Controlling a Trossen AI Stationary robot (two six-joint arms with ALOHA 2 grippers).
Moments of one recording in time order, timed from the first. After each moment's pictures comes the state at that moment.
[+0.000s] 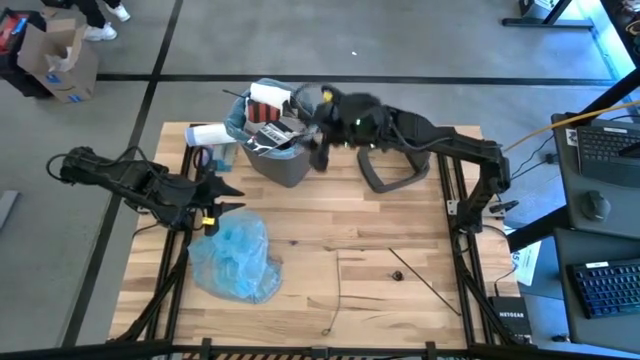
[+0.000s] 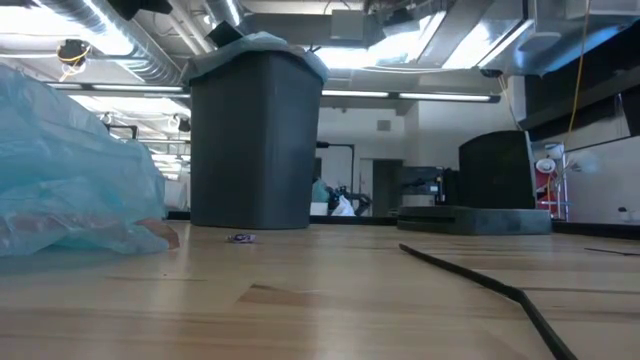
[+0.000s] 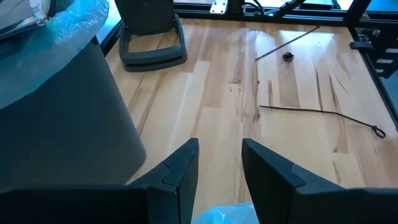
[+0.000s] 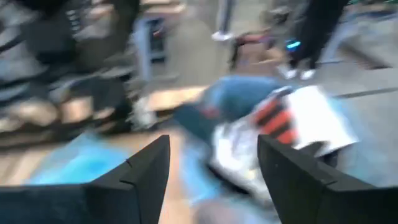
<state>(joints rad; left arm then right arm) -0.33 0.73 0.92 -0.78 -0.47 -0.24 -0.15 1.76 1.97 -0.59 0.11 -0.01</state>
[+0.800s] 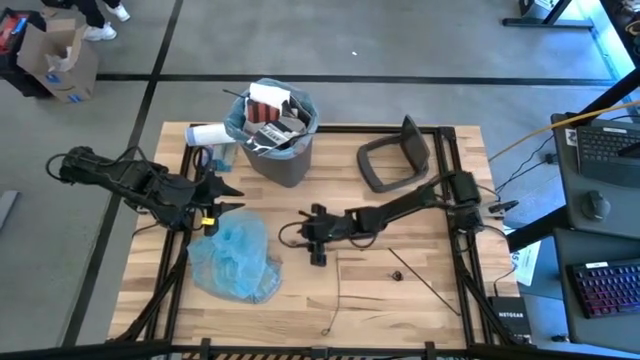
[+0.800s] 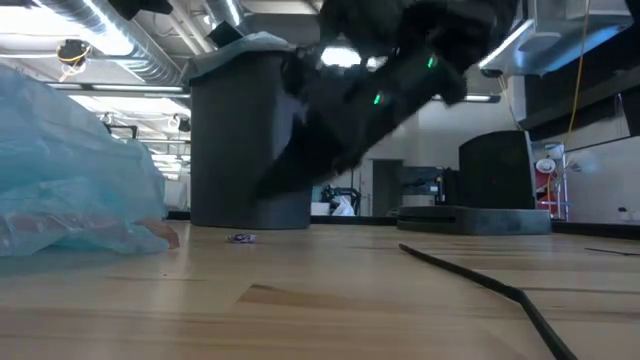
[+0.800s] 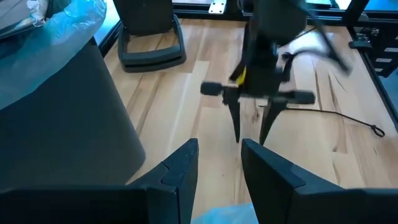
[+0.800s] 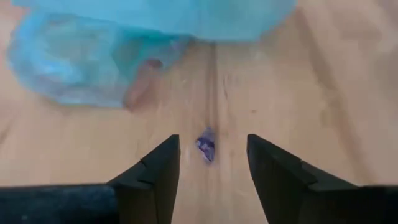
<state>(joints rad) -0.33 0.73 0.92 -0.77 -0.47 -0.23 0.15 2.01 1.14 0.22 0.09 0.11</state>
